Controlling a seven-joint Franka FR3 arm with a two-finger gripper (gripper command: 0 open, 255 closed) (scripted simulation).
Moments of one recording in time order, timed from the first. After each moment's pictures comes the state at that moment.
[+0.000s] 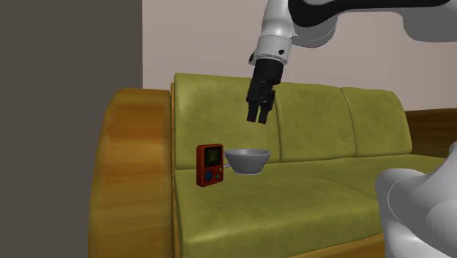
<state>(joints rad) 0.00 -0.82 -0.04 -2.27 -0.01 1.67 0.06</state>
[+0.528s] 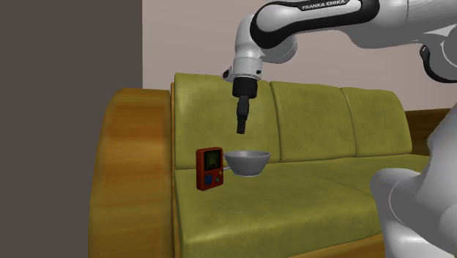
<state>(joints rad) 0.13 -0.56 -0.21 -2.13 -0.06 1.67 -0.39</state>
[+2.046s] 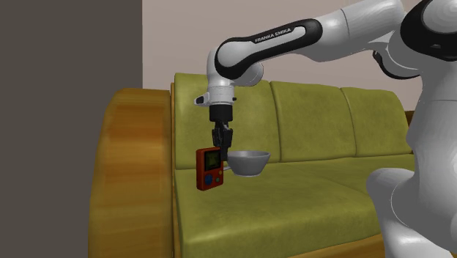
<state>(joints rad) 0.22 -0.29 -0.31 -2.05 -0.07 1.75 -0.82</state>
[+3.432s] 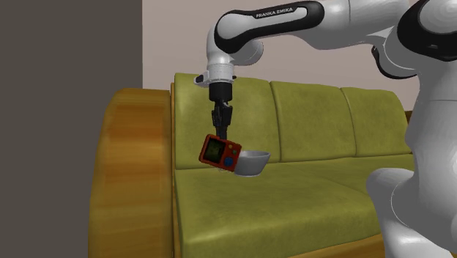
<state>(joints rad) 0.23 -0.27 -0.30 -1.86 -0.06 1.58 -0.82</state>
